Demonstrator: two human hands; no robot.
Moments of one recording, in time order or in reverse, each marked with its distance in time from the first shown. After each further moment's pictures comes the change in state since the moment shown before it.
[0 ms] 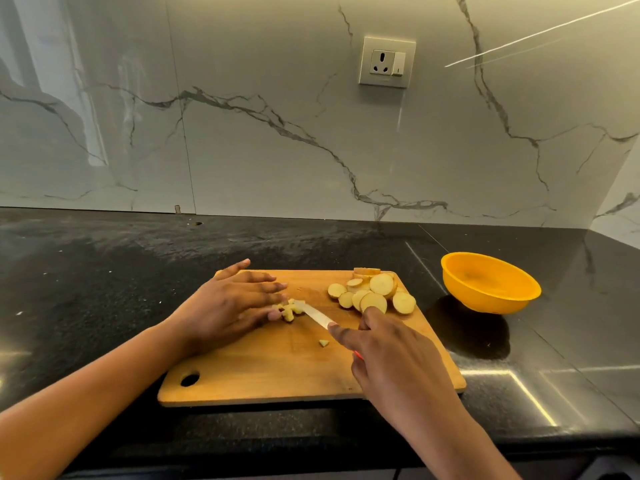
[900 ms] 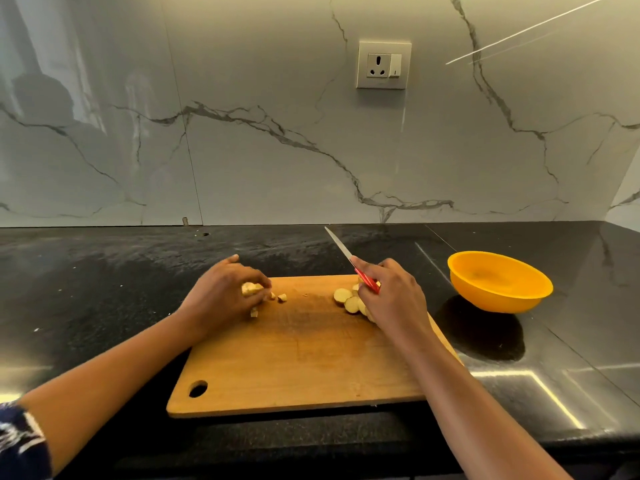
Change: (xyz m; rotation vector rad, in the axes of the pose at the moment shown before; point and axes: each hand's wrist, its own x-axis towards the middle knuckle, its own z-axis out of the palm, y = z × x) left_hand 0.019 -0.027 0.003 0.036 0.126 -0.285; right_hand 0.083 0.061 0.045 0.235 0.286 0.259
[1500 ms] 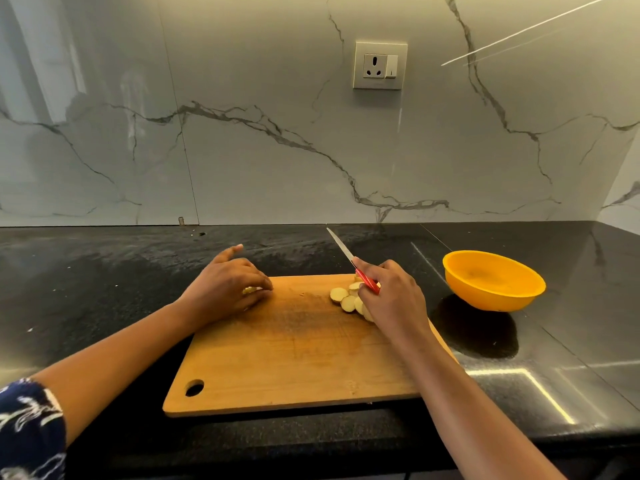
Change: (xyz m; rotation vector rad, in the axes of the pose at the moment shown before) left_hand 0.011 -0.016 0.004 0.176 -0.069 0.303; right_hand -0.002 0.004 0.000 -0.015 0.015 0.037
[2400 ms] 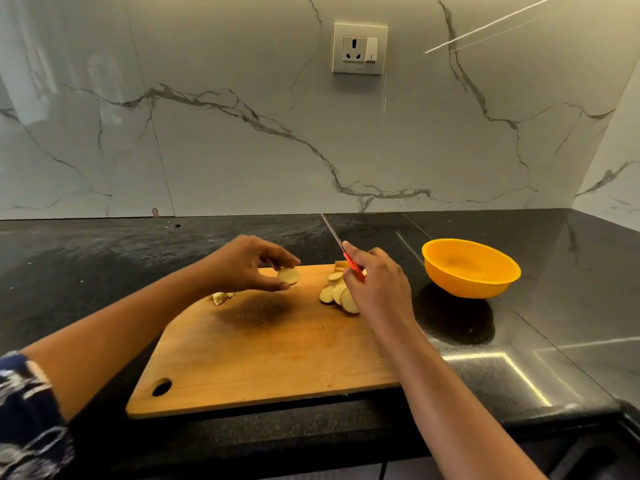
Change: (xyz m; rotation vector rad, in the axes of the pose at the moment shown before) left_hand 0.062 0.041 -0.019 -0.609 -0.352 -0.280; right_hand -0.003 -0.001 -0.011 0.070 0.028 0.037
